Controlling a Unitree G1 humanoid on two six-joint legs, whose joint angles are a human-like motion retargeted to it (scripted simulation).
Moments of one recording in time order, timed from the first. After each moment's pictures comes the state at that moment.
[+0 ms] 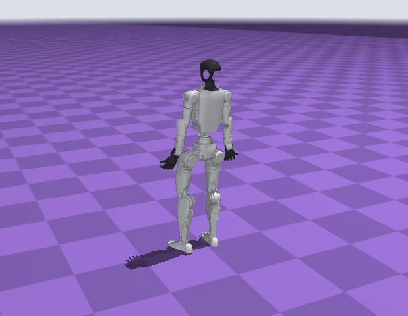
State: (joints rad) left arm -0.01 0.15 0.59 1.57 -0.82 -0.13 -0.37; right arm 0.03 -0.15 -1.00 1.59 1.08 -0.15 0.48; waist -0.02 -0.02 -0.09; left_leg -0.07 0.05 0.28 0.06 -0.05 -0.03; right_leg -0.06 -0.08 -0.22 0.05 -0.07 0.06
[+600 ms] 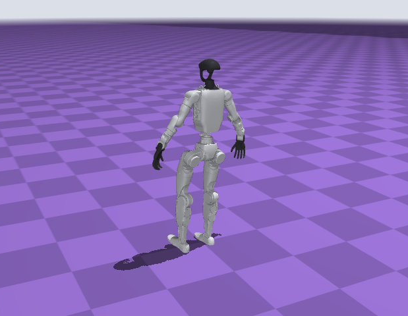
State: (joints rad) left arm -0.08 0.52 0.03 1.38 0.98 -0.38 -0.17; right arm 0.07 -0.55 -0.23 1.46 -0.73 -0.34 0.09; waist -0.02 -0.03 -0.03; left_leg -0.20 0.00 0.09 0.18 -0.29 -0.09; right_leg -0.13 -0.03 -0.06 0.08 -0.06 0.02
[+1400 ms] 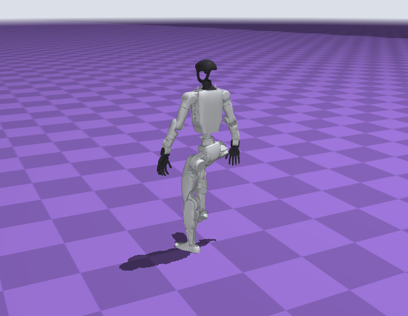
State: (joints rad) left arm -0.10 0.42 -0.09 1.41 1.34 -0.33 -0.02; right arm 0.06 -0.37 -0.19 1.45 -1.02 -0.30 0.01; waist -0.01 0.17 -0.09; left_leg -0.30 0.21 0.23 0.17 -0.06 0.02; right_leg -0.90 -0.01 -0.53 1.49 -0.20 0.26
